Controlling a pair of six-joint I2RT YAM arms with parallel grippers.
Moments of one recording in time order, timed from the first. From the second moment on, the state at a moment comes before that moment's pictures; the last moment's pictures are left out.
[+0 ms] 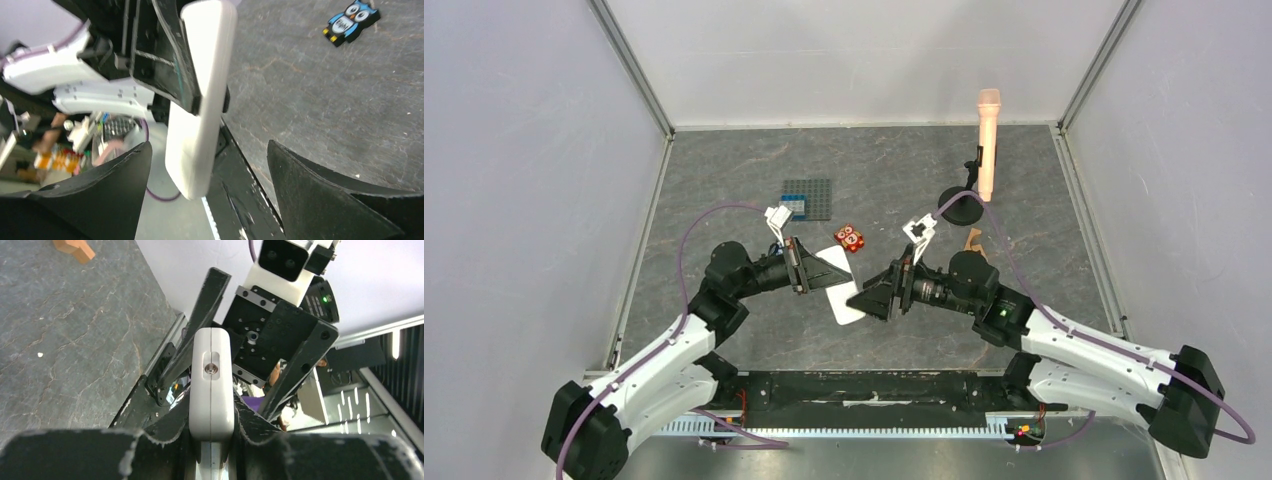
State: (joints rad) left arm -0.56 0.84 0.42 0.44 0.69 -1.16; right arm 0.95 0.91 0.58 0.24 -0.25 0.77
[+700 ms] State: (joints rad) left arm -0.56 0.84 0.46 0.48 0.87 -1.03; right arm 0.95 1.03 0.65 0.23 -0.53 0.64
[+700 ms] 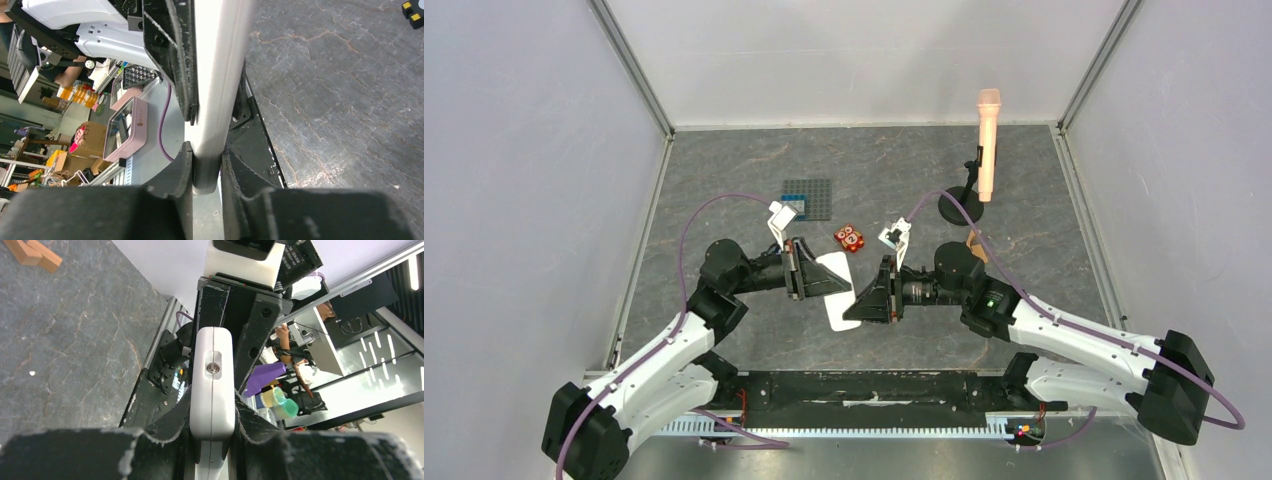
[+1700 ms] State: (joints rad) left arm -0.56 0.60 0.64 -0.49 0.09 -0.77; right arm 0.91 1.11 0.76 -0.42 0.31 0.42
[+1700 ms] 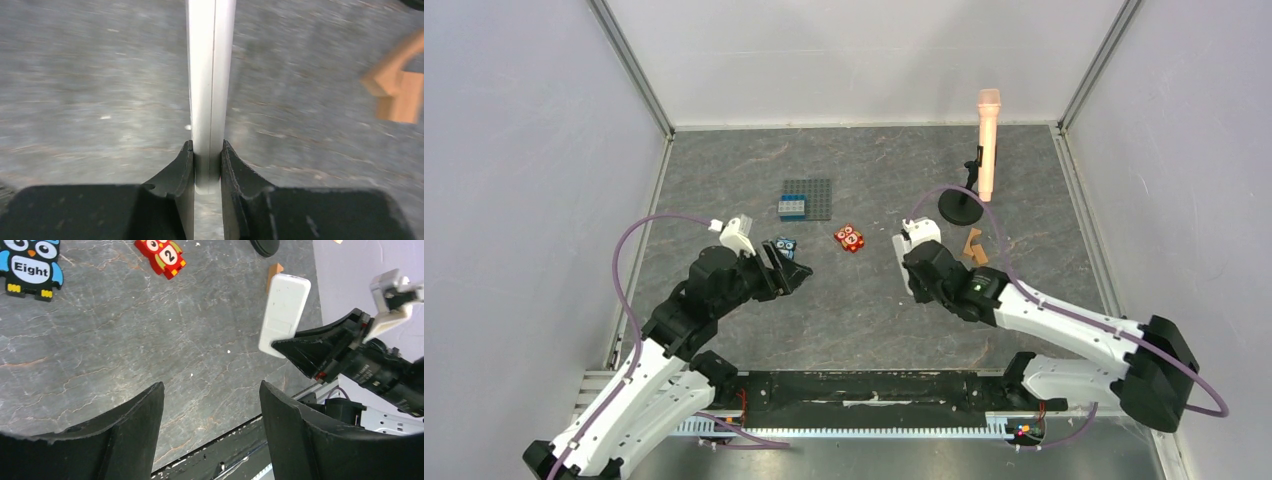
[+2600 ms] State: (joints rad) left arm -0.56 0.74 0.72 -0.65 0.05 -0.77; right arm 0.87 1.55 0.83 -0.55 0.67 0.37
